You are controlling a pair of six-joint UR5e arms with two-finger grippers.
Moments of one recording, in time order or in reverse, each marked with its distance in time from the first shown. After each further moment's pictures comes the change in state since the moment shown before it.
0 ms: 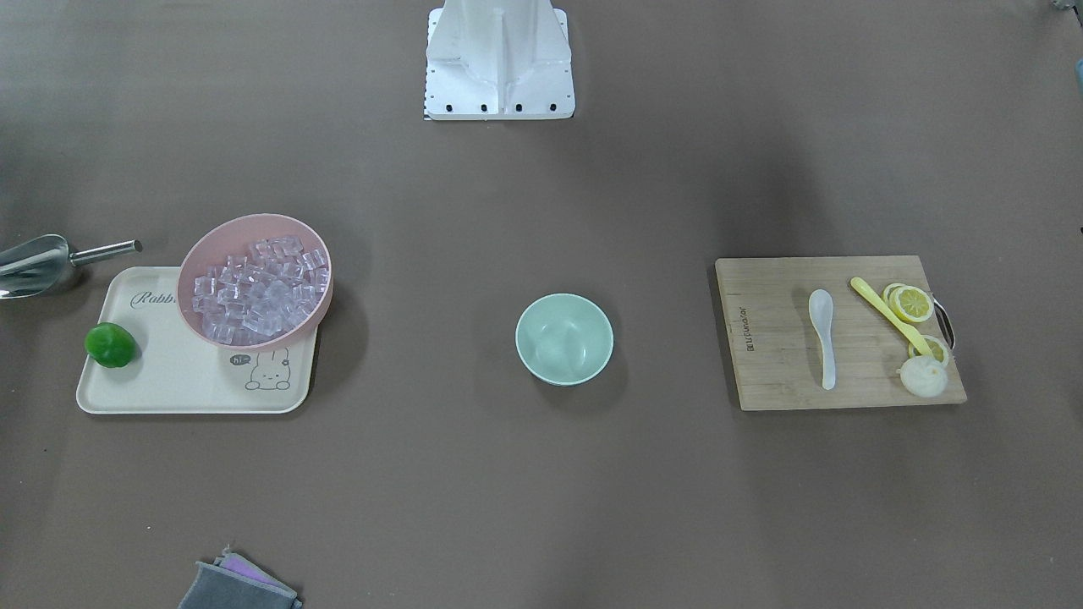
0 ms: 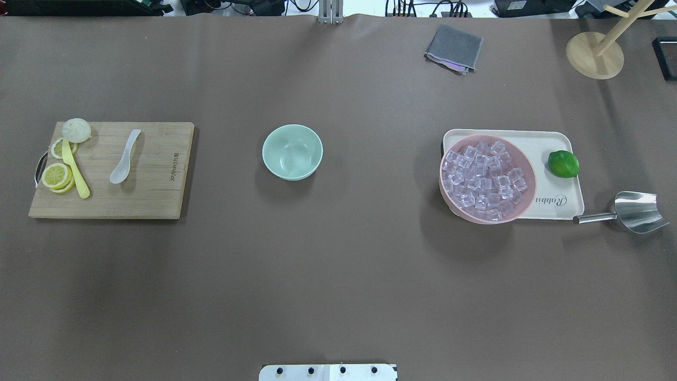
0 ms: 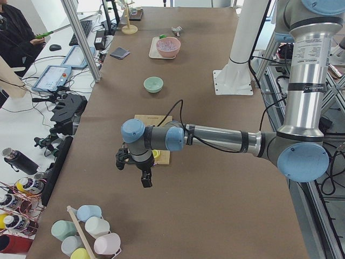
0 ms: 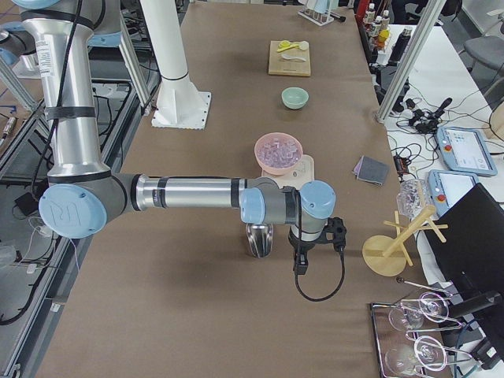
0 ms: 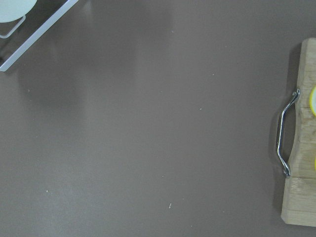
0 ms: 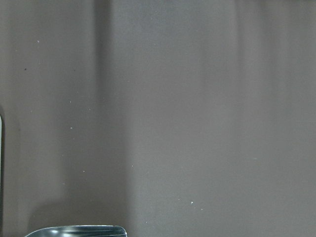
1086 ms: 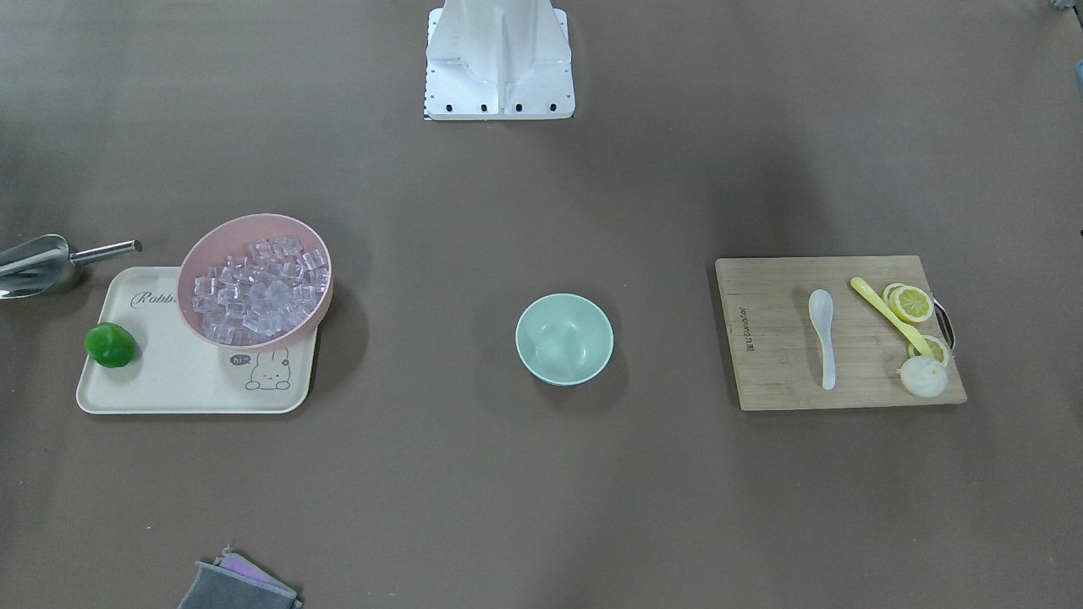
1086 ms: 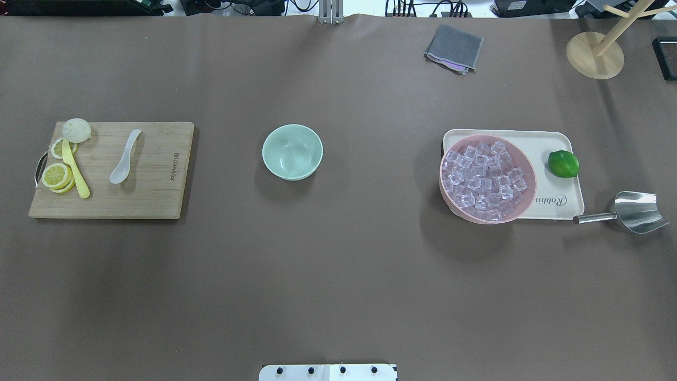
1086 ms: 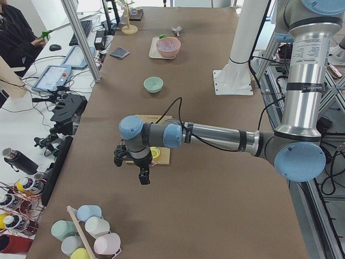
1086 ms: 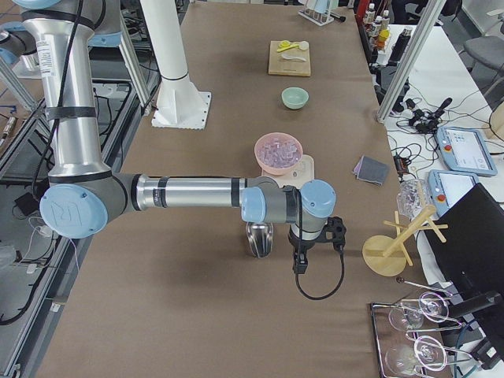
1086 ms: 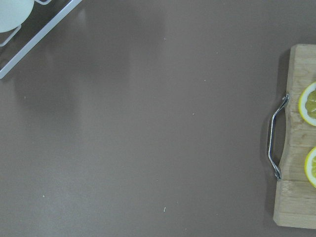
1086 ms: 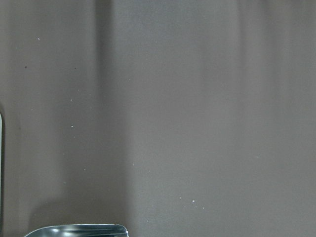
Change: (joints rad) left arm 0.002 -0.019 -0.003 0.009 -0.004 0.003; right arm -0.010 0.000 0.003 -0.009 0.000 0.000
